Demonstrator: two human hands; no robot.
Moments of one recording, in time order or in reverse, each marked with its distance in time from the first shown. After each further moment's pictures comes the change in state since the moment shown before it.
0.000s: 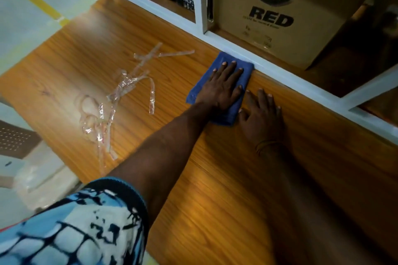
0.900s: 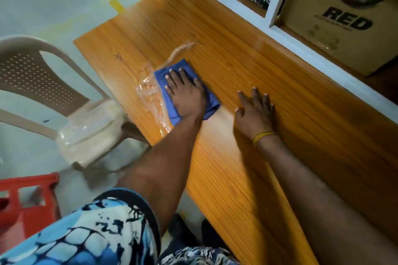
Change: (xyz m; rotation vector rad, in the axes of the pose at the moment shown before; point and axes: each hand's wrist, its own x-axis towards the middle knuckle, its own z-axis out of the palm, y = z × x) left_hand -0.179 -0.113 -0.035 0.017 0.503 -1.060; right_hand -0.052 -0.143 0.025 -0.021 -0.197 -0.154
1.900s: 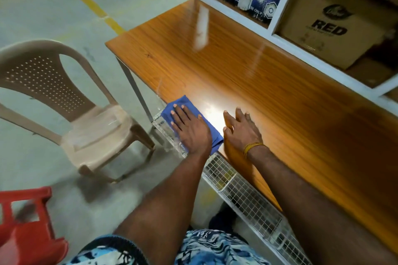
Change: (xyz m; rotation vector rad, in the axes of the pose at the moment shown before) left_hand -0.117 -0.142 -0.077 0.030 -0.184 0.038; right_hand -0.142 -0.102 0.044 -0.021 -0.071 -0.053
